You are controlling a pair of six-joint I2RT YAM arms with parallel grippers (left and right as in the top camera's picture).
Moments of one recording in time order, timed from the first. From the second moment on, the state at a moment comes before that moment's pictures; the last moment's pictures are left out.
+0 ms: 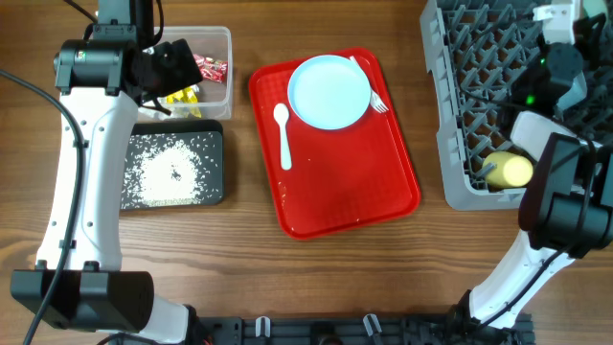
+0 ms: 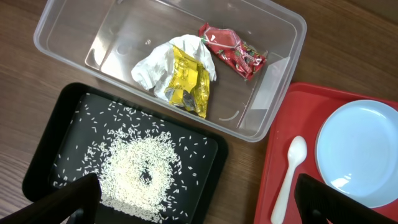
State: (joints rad) left arm -0.05 1.68 1.80 -1.19 -0.16 -0.43; right arm -0.28 2.07 1.21 1.06 0.54 -0.92
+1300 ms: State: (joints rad) left arm -0.05 1.68 1.80 -1.19 -0.16 -0.43; right arm -0.53 2.08 1.29 0.74 0.75 -0.57
